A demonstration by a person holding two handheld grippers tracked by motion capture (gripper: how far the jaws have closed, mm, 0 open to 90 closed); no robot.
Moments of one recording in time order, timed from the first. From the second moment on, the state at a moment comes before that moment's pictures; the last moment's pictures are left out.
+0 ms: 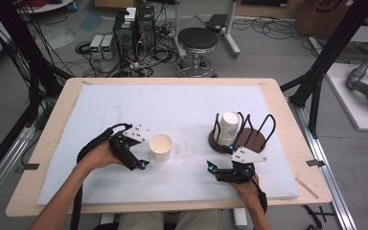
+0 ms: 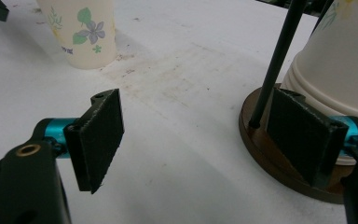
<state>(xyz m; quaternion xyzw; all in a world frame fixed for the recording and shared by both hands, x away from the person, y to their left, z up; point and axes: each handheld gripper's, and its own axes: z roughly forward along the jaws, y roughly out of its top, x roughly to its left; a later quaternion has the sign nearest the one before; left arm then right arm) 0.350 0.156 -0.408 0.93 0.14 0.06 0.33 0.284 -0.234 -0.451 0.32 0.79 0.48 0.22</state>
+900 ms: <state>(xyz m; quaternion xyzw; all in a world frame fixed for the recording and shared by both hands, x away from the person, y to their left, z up) 0.295 0.243 -0.444 0.81 0.28 0.15 0.49 0.282 -0.234 -0.451 0.31 0.79 0.48 0.23</state>
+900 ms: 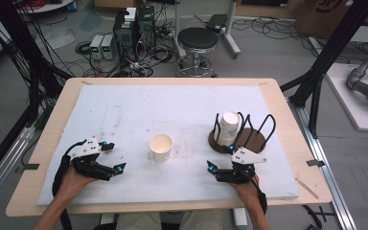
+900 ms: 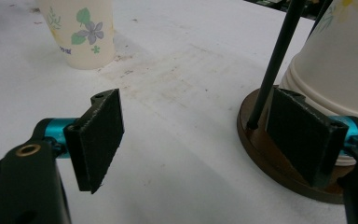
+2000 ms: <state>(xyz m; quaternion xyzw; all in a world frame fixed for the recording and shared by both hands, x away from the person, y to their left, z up) 0.280 0.268 -0.459 0.73 0.32 0.24 0.56 0.282 -0.234 -0.451 0.31 0.79 0.48 0.23</state>
